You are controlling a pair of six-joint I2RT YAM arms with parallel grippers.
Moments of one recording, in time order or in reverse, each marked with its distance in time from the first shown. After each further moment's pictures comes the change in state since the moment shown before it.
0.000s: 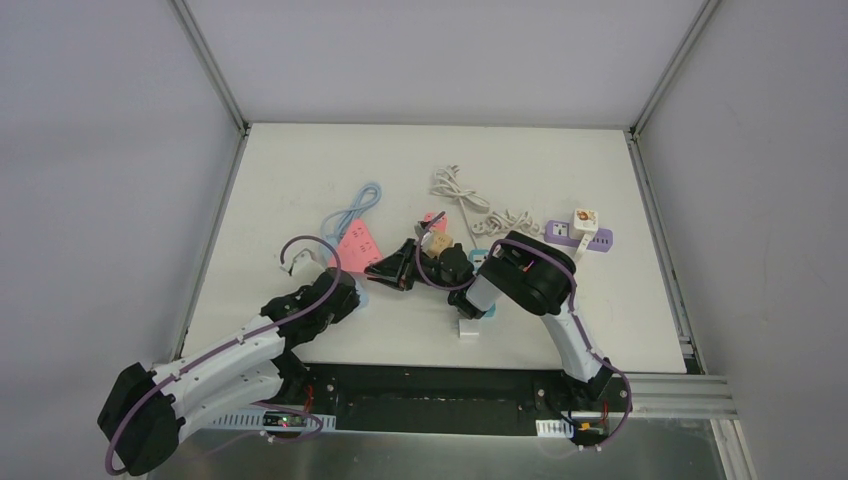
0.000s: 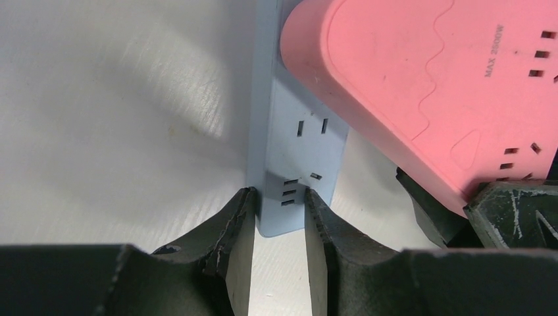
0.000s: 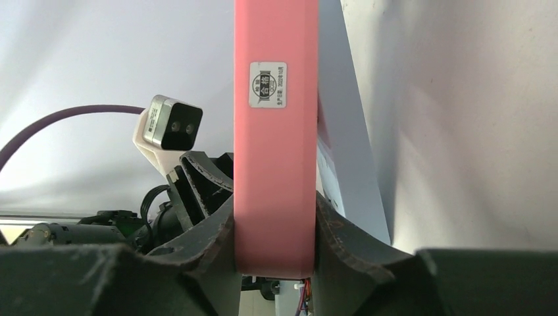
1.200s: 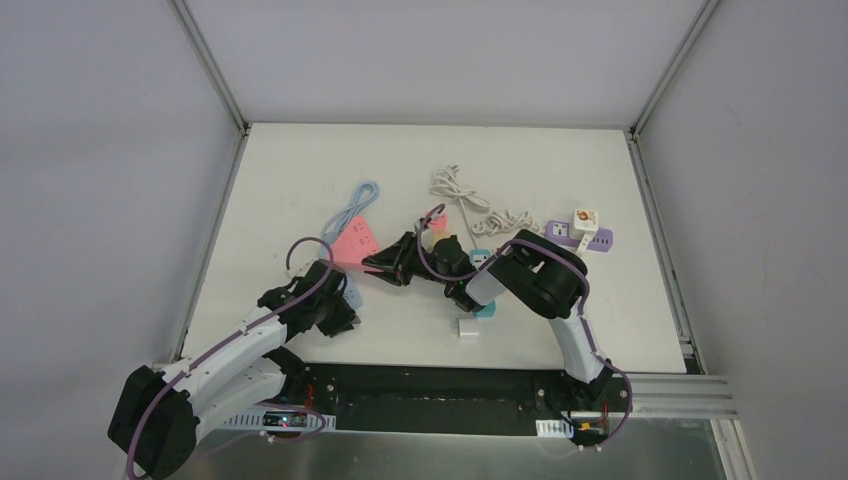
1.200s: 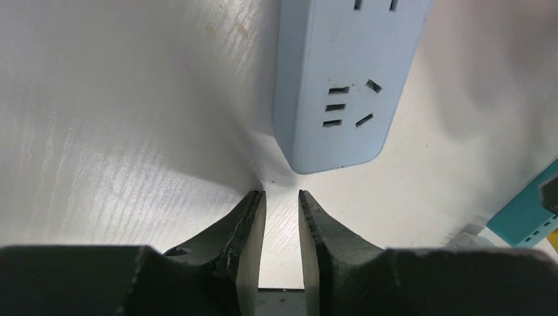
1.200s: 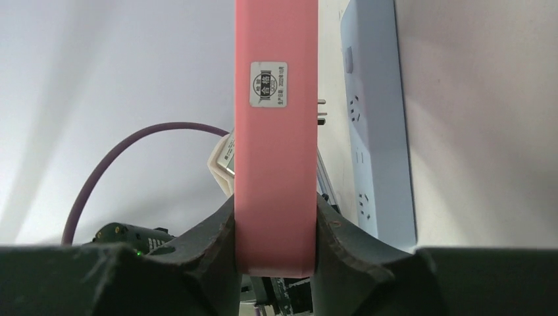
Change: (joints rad) left arm 0.180 0.048 0.040 -0.130 0.376 0.073; right arm -0.005 -0.074 0.052 -0.243 0.021 0.129
